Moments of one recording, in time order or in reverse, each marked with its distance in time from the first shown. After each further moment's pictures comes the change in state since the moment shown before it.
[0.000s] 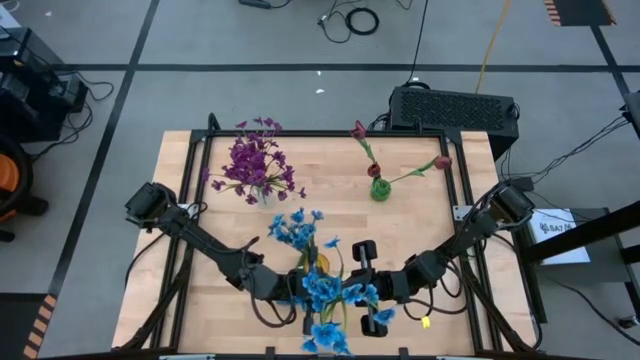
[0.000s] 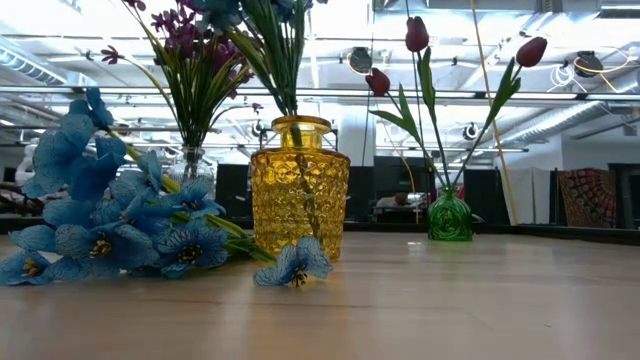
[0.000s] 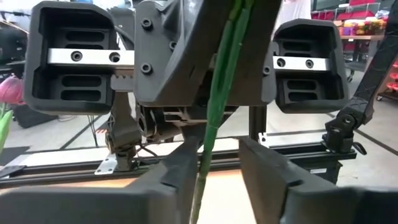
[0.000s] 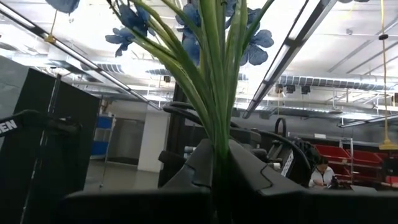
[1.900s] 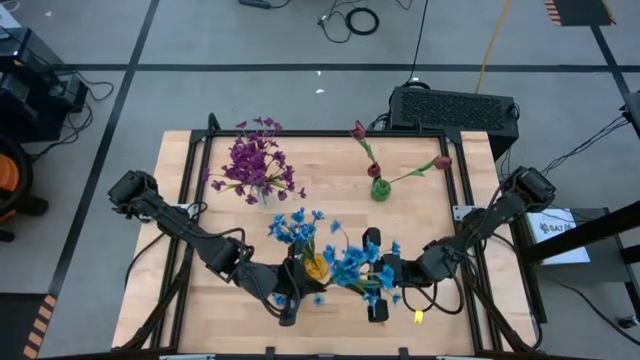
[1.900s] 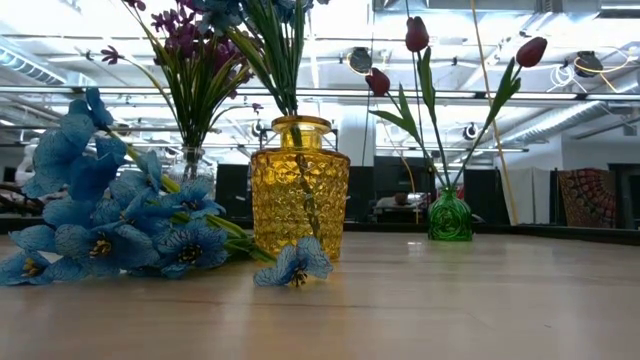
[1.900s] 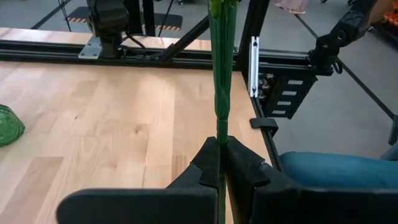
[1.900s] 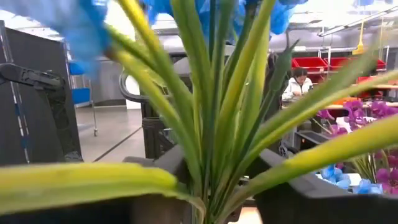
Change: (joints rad) left arm 0.001 -0.180 -0.001 -0.660 0.101 -0.394; right arm 0.005 -0.234 0.000 -0.597 0.198 0.309
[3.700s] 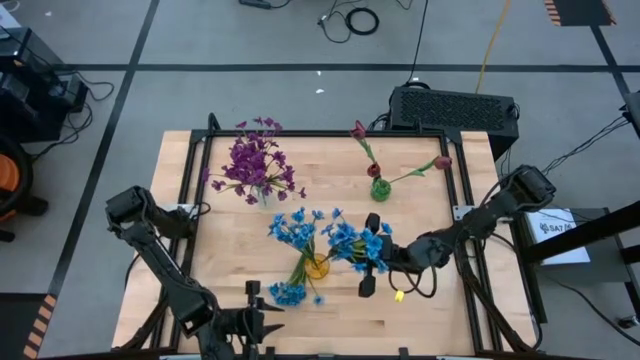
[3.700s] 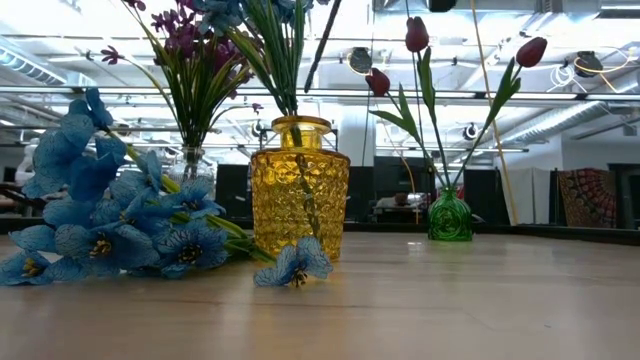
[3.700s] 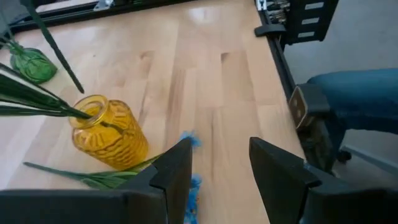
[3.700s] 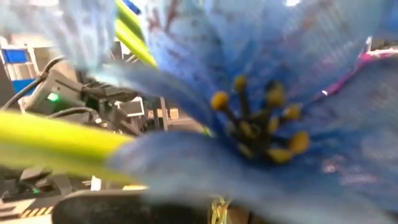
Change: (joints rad) left arm -0.391 0.101 -0.075 -0.240 -0.429 -0.243; right arm -0.098 -0.004 -0.177 0.070 0.076 0.085
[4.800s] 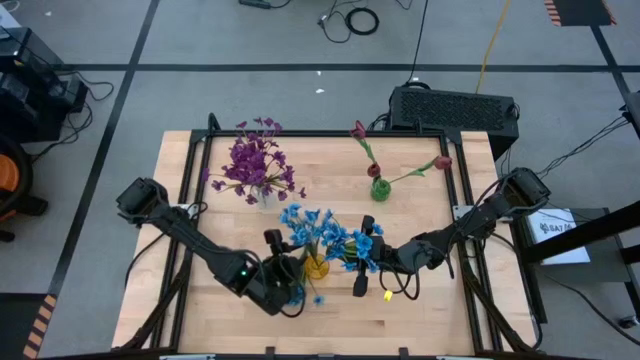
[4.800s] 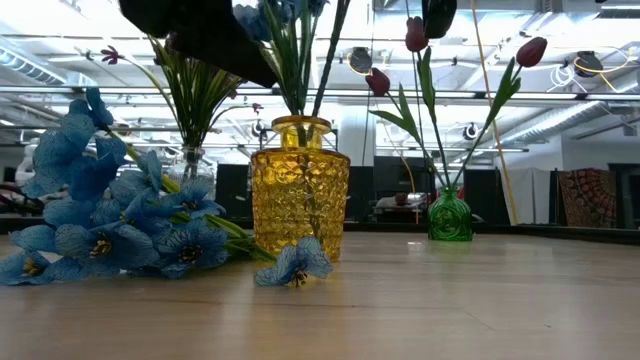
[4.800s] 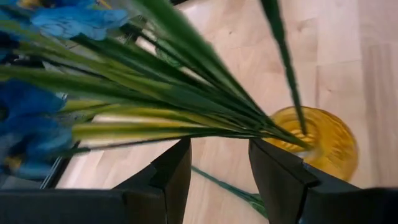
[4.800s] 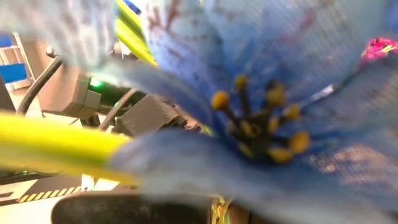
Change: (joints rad) left arm 0.354 -0.001 -0.007 -0.153 -0.126 0.193; right arm -0.021 0.052 0.000 -0.048 0.002 0.077
